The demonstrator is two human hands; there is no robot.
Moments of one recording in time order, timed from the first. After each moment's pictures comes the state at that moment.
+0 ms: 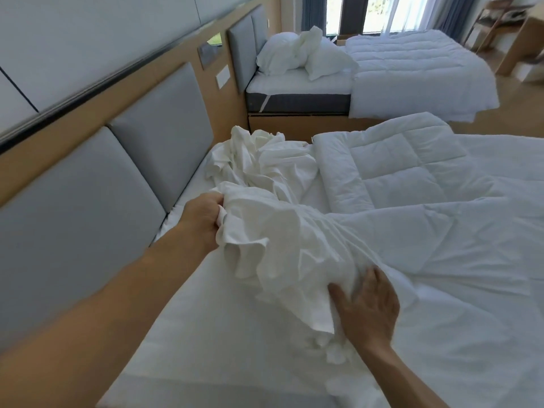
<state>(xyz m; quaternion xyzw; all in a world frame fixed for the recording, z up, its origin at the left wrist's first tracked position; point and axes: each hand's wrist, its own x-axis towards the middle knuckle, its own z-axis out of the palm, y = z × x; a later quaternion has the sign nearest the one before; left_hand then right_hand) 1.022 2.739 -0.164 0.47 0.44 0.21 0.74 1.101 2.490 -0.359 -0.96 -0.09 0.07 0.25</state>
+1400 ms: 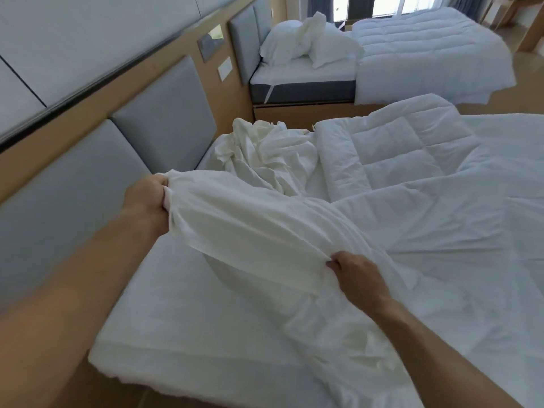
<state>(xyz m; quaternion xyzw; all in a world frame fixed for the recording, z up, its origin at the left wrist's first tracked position) 0.981 2.754 -0.161 0.49 0.47 0.31 0.67 1.143 2.453 -0.354 -0.89 -0.38 0.03 0.26</state>
